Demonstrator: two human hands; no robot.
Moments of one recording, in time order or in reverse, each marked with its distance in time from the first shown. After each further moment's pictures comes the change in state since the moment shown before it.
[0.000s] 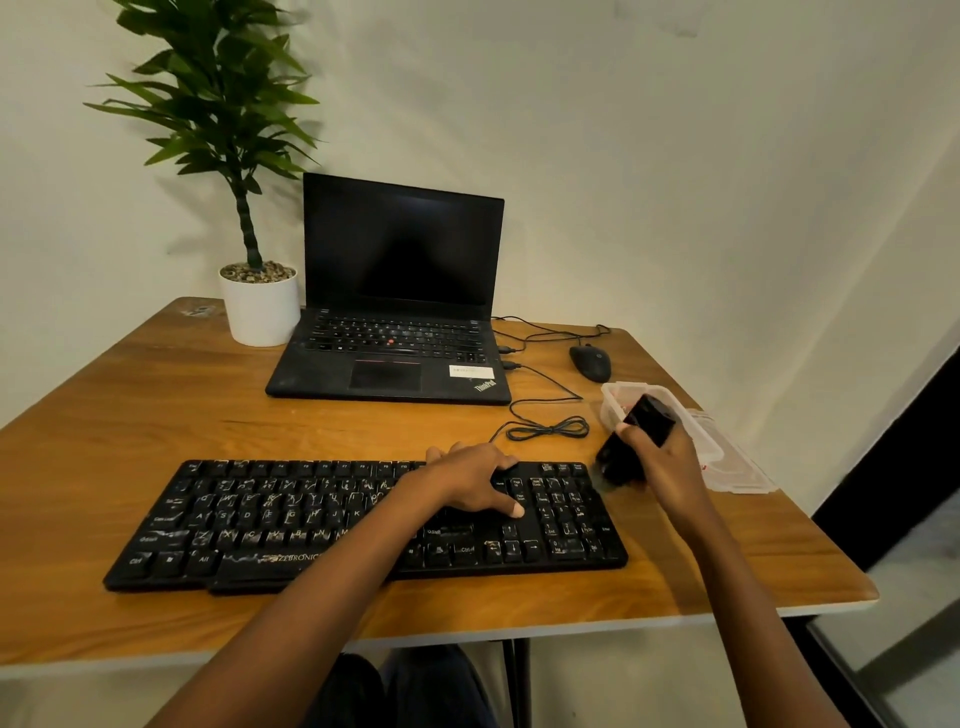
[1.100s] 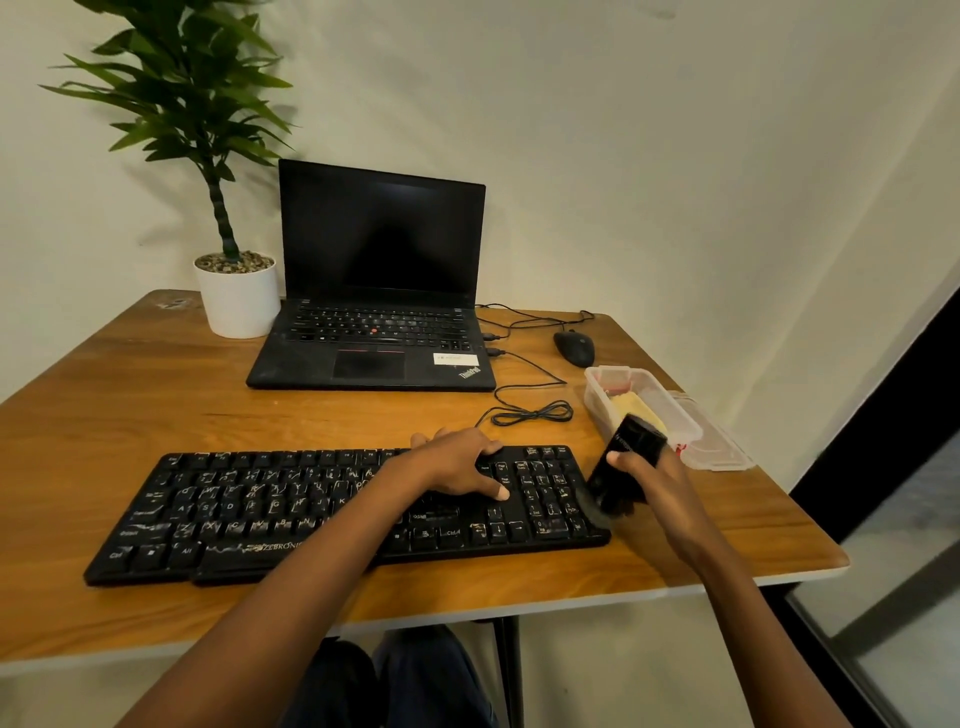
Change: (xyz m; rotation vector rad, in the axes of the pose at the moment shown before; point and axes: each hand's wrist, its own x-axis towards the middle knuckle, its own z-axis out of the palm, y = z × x) left_hand -0.001 0.001 -0.002 -0.005 0.001 0.006; right_hand -0.040 0.001 -0.015 0.069 -0.118 0.174
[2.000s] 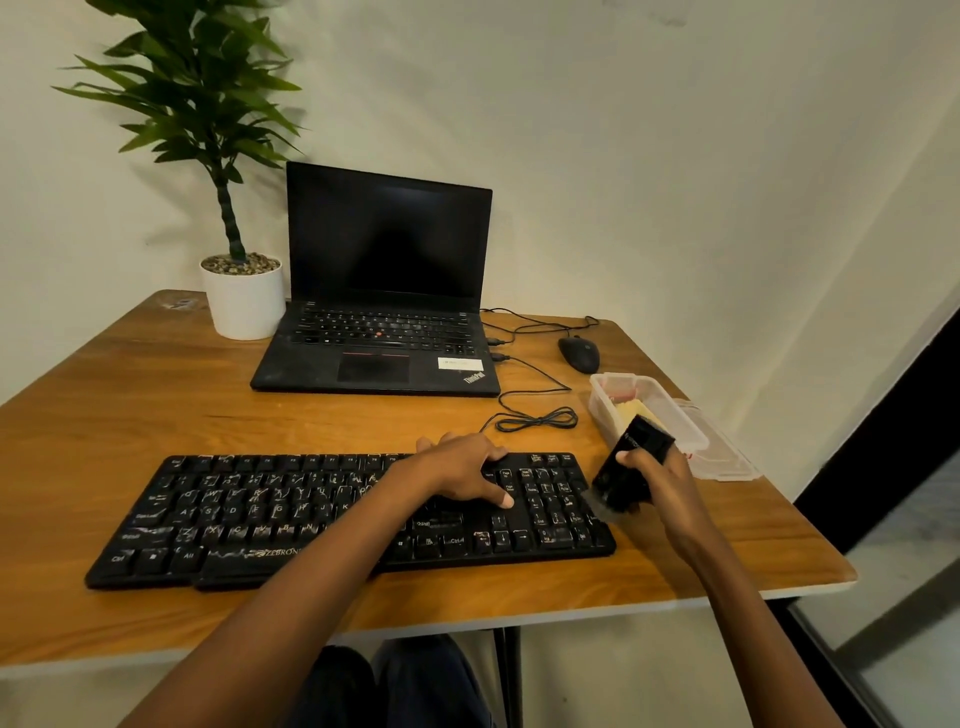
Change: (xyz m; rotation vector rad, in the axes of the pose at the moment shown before) left_hand 0.003 0.000 -0.001 0.006 -0.007 0.006; right_hand 0.017 0.006 -0.001 0.047 0.062 0.031
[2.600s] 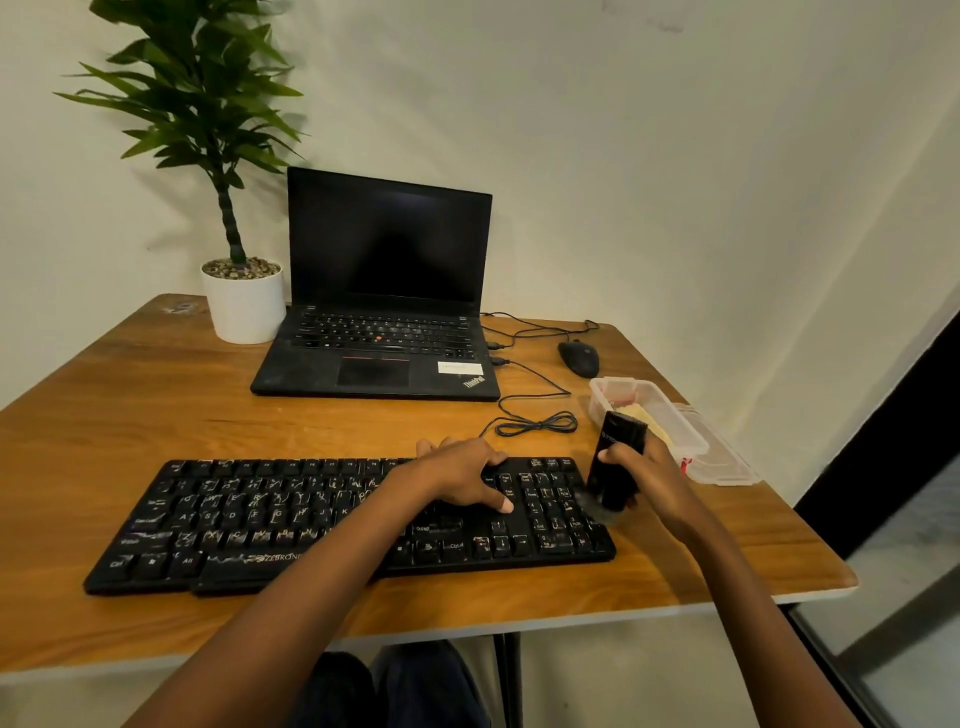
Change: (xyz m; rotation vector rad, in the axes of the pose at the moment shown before) left_hand -0.001 0.001 -0.001 0.029 0.003 0.005; right_hand 0.013 -0.012 0.008 -0.239 -0.133 -0.049
